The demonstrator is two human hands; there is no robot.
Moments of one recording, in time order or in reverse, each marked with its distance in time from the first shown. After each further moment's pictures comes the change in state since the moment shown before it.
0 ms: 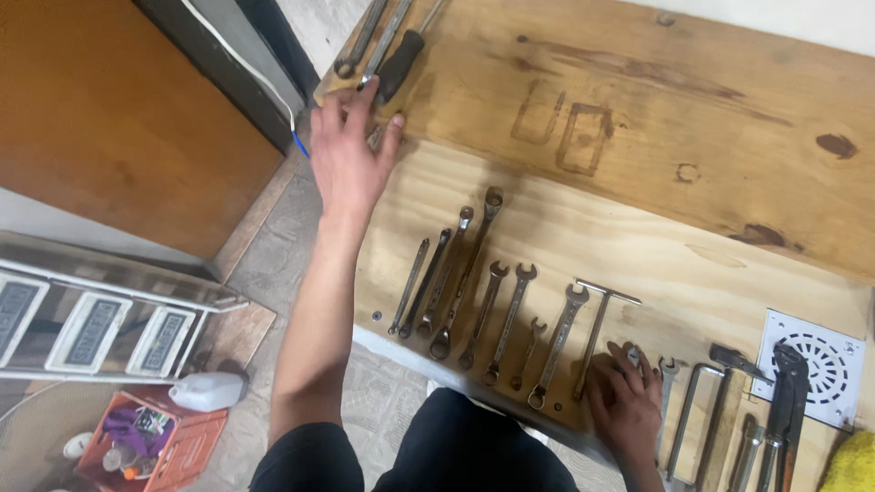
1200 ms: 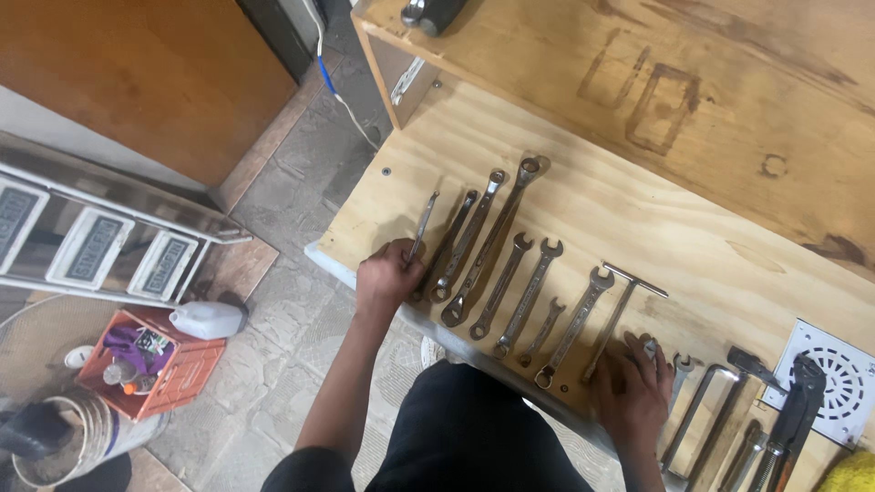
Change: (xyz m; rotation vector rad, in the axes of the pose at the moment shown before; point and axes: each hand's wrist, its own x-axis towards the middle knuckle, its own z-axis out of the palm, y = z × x) left_hand -0.332 -0.036 0.043 -0.054 -0.391 -0.296; right_hand -0.002 -0.007 -0.002 -0.048 -0.154 0.196
